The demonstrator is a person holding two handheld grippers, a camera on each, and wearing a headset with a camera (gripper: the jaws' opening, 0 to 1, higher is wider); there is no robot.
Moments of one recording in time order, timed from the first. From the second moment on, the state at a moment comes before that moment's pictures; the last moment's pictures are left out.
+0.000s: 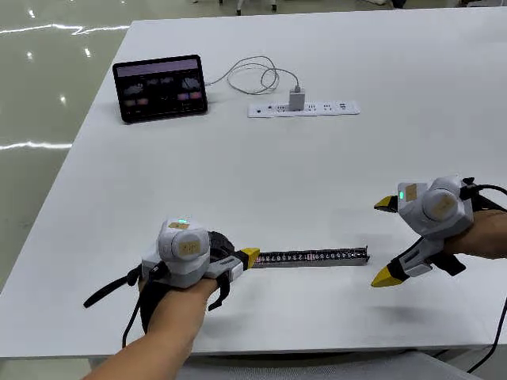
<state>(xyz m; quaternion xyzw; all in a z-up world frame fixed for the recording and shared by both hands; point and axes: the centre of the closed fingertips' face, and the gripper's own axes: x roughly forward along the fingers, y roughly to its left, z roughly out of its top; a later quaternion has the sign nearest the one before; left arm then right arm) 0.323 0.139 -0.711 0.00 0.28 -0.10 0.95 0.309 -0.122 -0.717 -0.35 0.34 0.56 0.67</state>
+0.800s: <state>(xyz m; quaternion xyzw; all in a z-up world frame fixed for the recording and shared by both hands) 0.324 0.145 -0.721 -0.01 0.29 -0.10 0.95 0.300 -0.120 -0.750 -0.37 0.38 0.60 0.60</state>
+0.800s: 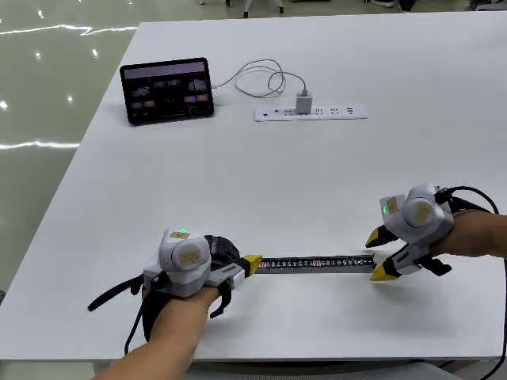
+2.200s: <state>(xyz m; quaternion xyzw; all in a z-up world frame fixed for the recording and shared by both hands) 0.322 0.148 -0.732 -0.04 0.31 -0.08 0.95 0.306 -0.124 -0.764 -0.41 0.40 0.58 0.58</state>
